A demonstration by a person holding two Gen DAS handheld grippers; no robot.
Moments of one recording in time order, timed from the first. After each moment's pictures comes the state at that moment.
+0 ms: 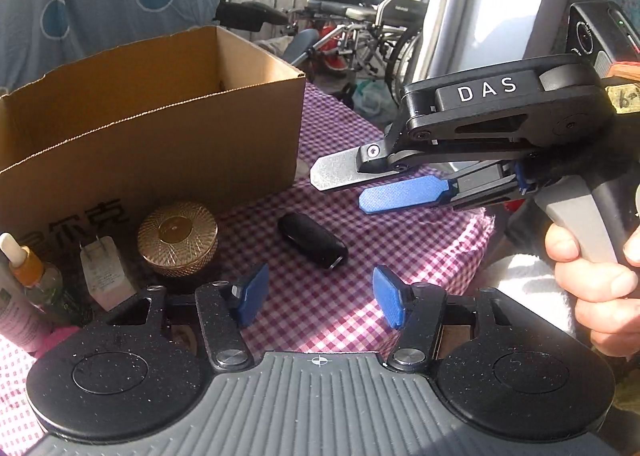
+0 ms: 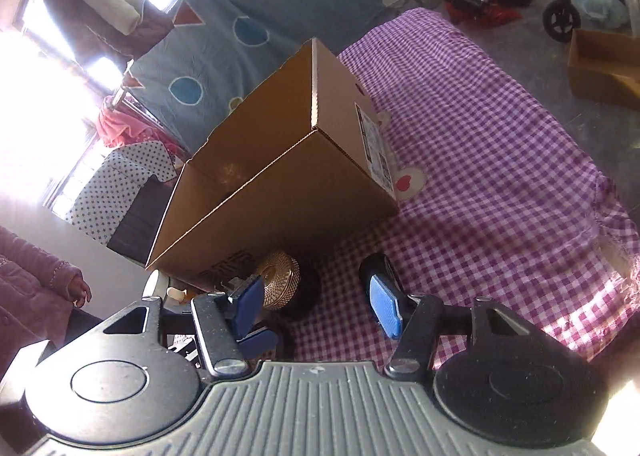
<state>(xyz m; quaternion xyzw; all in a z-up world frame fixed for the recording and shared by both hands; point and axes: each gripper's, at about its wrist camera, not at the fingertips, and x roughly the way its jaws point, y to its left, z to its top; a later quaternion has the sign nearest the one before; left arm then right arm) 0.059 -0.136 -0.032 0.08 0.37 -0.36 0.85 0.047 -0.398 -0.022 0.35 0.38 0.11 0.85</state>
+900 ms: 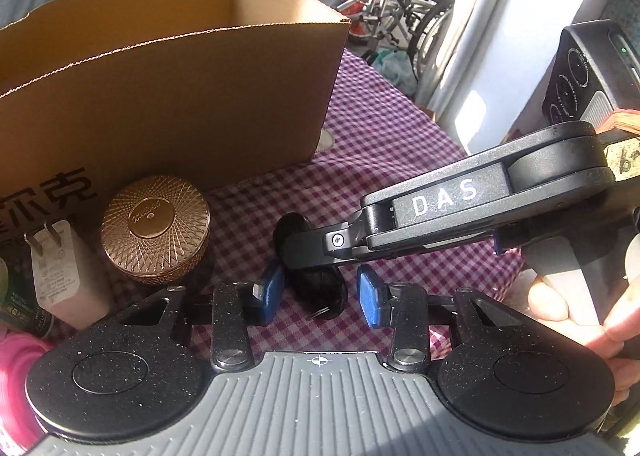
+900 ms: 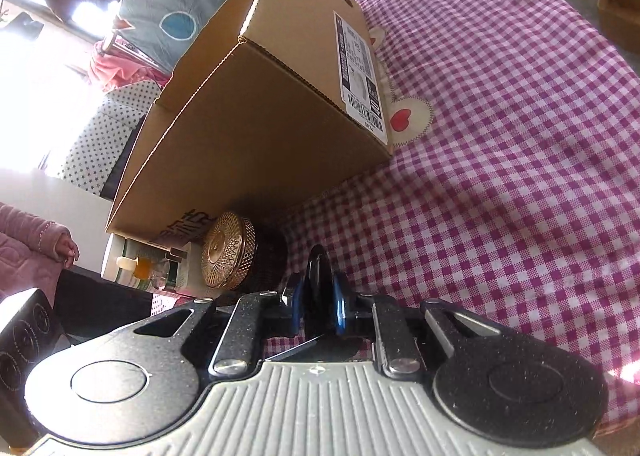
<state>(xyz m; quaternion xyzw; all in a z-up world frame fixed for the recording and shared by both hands) 0.092 -0.155 -0.058 0.06 0.43 -0.34 0.83 0.098 -0.379 -0.077 0.32 0.47 0.15 0.81</state>
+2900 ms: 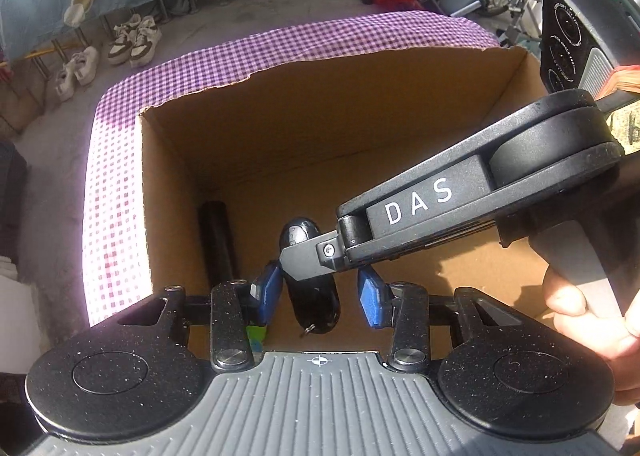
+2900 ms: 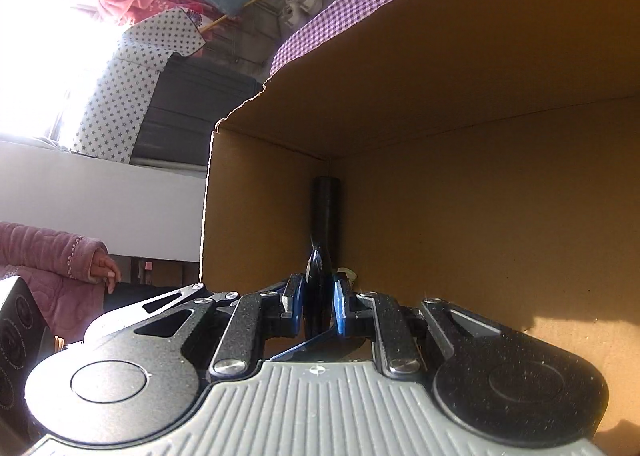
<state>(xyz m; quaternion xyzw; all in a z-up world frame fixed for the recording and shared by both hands) 0.292 -0.050 0.011 0.10 0.53 -0.19 0.82 0.358 -0.226 -0.028 0.33 0.57 0.25 0.71</state>
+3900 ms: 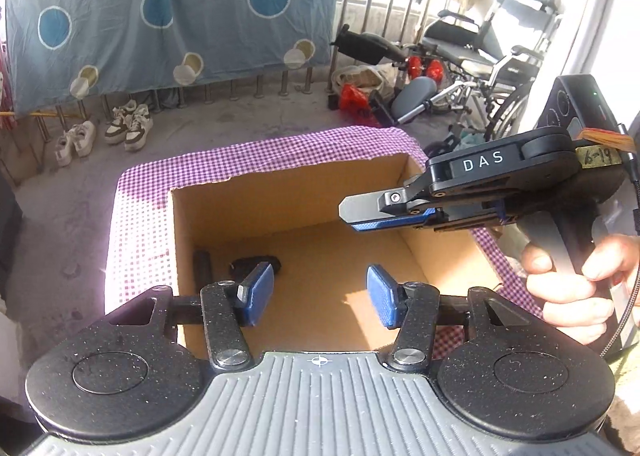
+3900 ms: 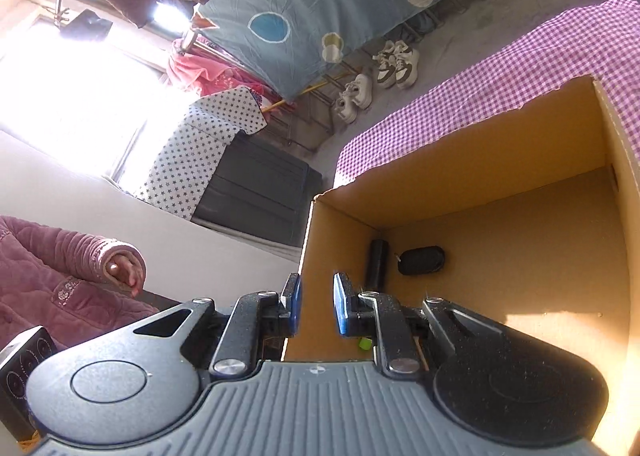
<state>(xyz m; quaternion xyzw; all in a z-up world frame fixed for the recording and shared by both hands) 0.183 -0.029 0.115 0.04 0.39 -0.25 0.88 0.246 -0.314 0.078 0.35 0.41 0.28 0.79</state>
